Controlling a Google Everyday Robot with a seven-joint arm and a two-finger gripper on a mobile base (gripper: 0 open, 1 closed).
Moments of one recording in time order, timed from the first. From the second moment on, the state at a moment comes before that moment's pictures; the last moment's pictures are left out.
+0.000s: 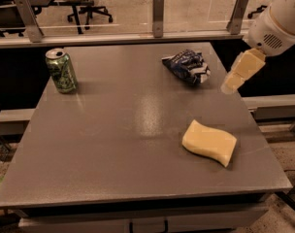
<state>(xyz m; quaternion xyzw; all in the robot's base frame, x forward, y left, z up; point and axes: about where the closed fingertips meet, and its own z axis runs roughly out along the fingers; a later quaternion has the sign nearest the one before) 0.577 -0.233 0.944 -0.50 0.83 0.00 0.24</state>
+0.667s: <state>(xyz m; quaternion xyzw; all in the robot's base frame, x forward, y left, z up) 0.644 -0.202 0.910 -0.45 0.85 0.05 0.27</state>
